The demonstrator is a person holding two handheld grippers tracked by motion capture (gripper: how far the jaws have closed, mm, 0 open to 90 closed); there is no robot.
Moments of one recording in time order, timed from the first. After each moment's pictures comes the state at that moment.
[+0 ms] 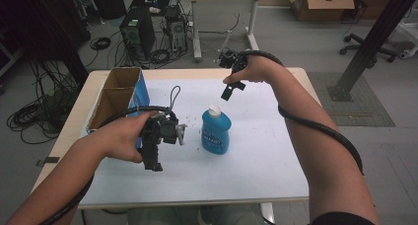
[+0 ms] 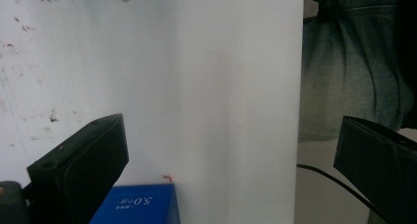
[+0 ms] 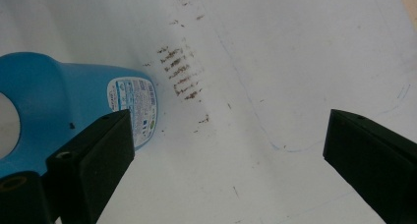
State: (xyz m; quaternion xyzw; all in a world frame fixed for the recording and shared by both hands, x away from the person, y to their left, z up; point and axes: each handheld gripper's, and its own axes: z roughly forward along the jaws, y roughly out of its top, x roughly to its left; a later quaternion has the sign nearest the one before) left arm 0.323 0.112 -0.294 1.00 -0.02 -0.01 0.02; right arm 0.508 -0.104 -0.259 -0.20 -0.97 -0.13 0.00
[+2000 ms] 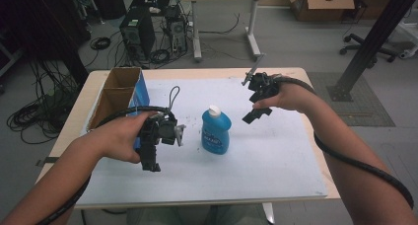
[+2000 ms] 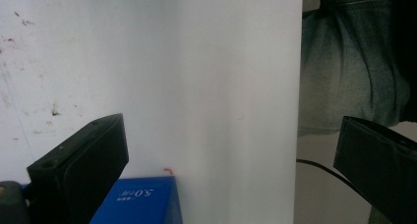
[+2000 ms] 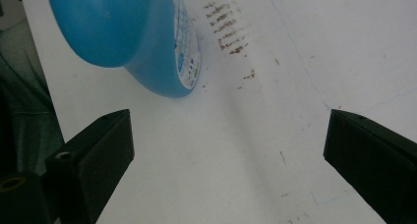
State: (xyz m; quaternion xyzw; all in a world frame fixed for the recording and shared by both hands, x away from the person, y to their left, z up) left arm 0.319 0.115 -0.291 1.00 -0.02 -0.01 0.01; right arm 0.440 -0.177 -0.286 -0.18 -0.96 -0.21 0.02
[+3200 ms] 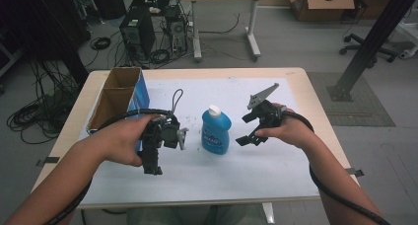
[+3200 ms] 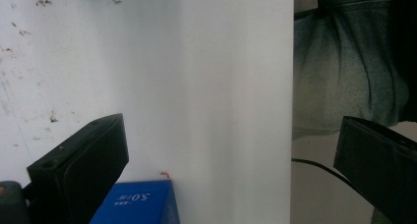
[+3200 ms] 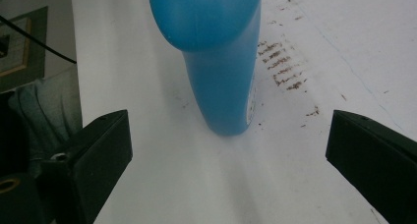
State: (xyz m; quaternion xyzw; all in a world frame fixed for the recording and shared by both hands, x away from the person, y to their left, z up) left arm 0.310 0.108 -0.290 1.00 -0.03 0.00 0.01; right arm 0.386 -0.187 -0.337 -0.17 -0.91 -0.36 0.02
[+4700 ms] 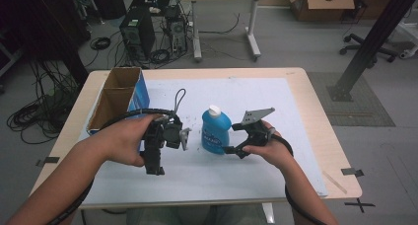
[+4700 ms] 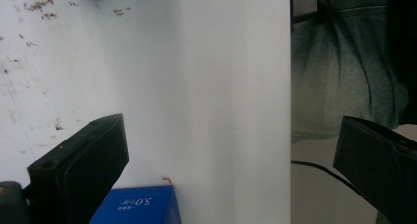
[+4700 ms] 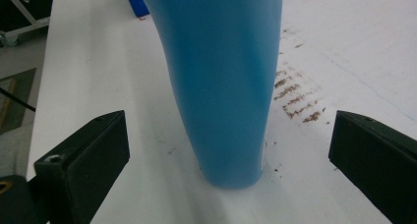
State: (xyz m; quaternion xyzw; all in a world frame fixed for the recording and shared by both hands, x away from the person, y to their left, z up) left arm 0.308 0.102 -0.287 1.00 -0.04 0.00 0.01; right arm 0.373 -0.169 -0.406 -0.20 -0.86 -0.48 -0.03
